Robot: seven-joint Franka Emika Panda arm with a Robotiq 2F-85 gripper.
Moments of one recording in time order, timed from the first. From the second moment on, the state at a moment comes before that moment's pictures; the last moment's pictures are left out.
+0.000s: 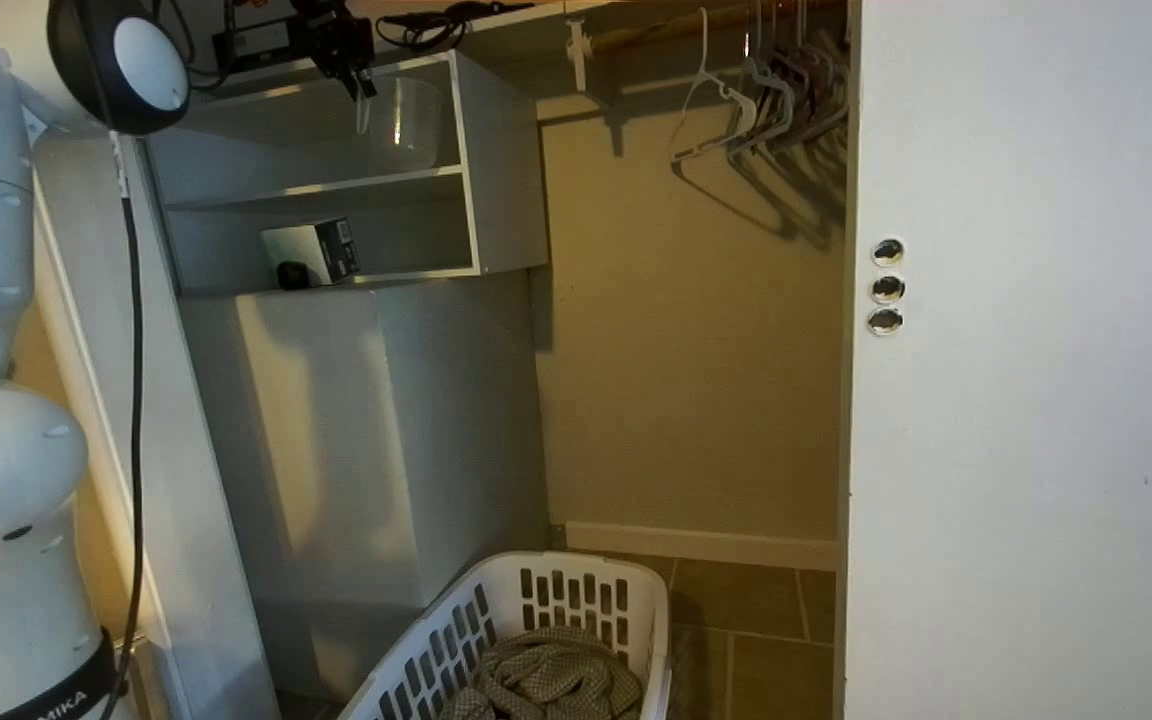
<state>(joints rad) 0.37 0.22 0.30 -0.70 -0.26 1.33 0.30</state>
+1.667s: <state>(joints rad) 0.37 0.30 0.29 -0.70 -0.27 1.50 0.32</state>
